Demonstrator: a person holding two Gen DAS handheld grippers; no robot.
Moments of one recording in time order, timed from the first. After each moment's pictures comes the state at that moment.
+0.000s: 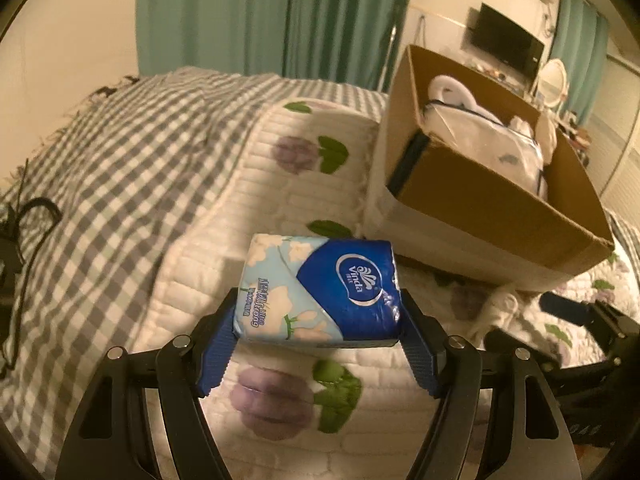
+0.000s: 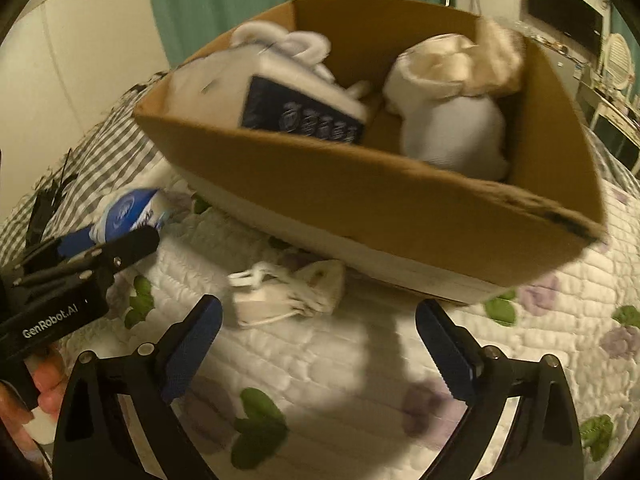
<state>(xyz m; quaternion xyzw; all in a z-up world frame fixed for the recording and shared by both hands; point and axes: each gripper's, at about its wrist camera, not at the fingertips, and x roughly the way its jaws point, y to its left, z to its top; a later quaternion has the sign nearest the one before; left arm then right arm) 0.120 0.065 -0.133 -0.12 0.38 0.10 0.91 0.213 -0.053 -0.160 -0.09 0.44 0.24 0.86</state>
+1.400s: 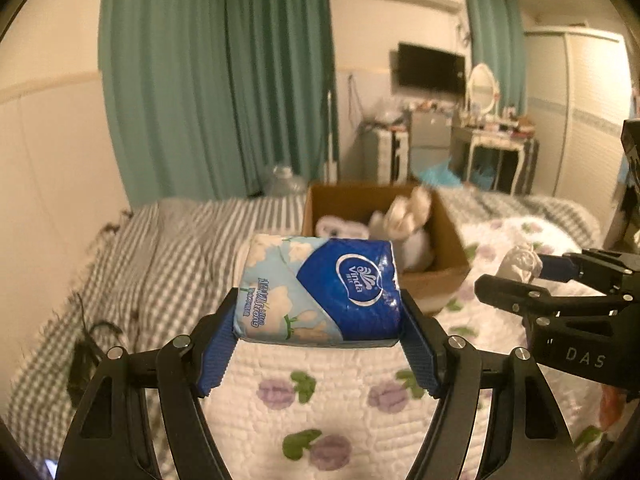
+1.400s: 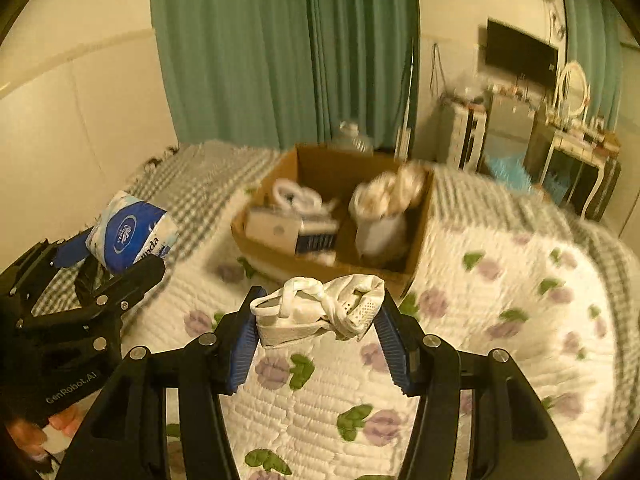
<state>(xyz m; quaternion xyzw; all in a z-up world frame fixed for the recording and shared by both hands) 0.034 0.006 0.013 0.01 0.26 0.03 0.96 0.102 -0.096 0.010 -0.07 0.33 0.19 0.92</state>
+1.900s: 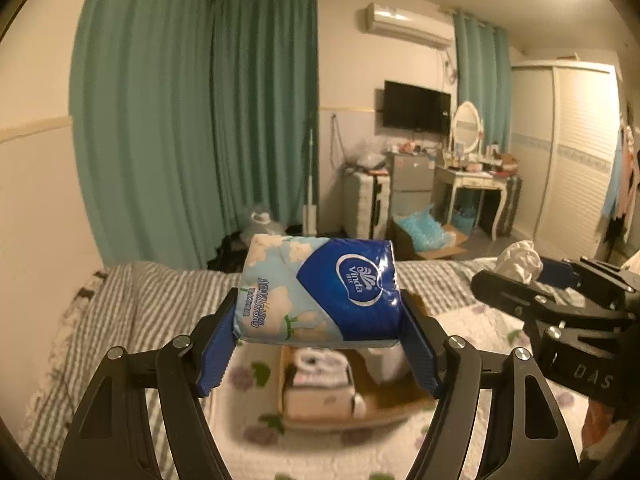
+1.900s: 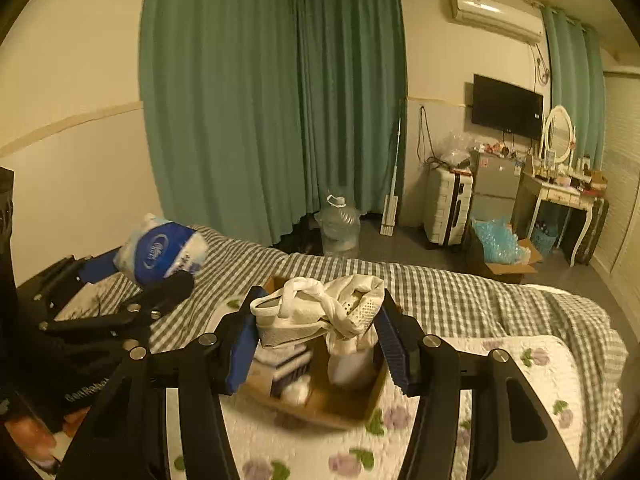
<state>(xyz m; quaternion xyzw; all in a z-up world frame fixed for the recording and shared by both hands) 0.149 0.015 0.090 -0.01 0.22 0.00 0.98 0.184 -0.093 0.109 -0.04 0.25 0.18 0.95</state>
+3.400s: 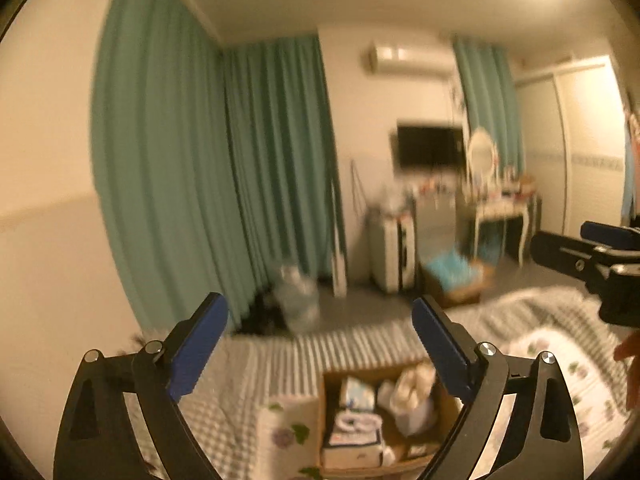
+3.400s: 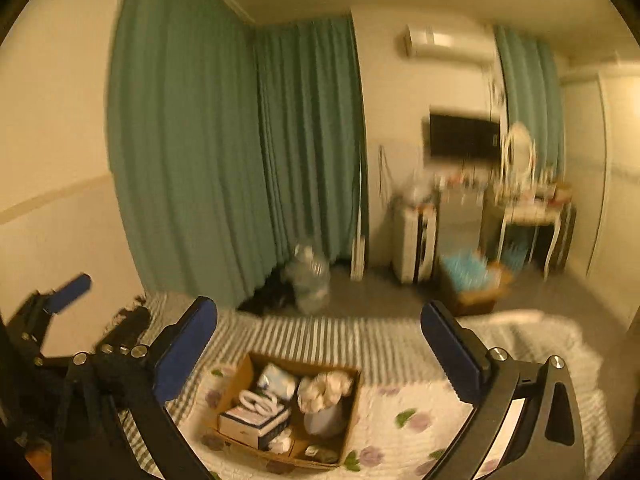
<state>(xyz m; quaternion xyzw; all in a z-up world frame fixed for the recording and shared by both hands) 0.102 0.022 0.181 0.03 0.10 0.04 0.99 0.142 -0.127 0.225 -0.01 0.15 0.12 0.98</state>
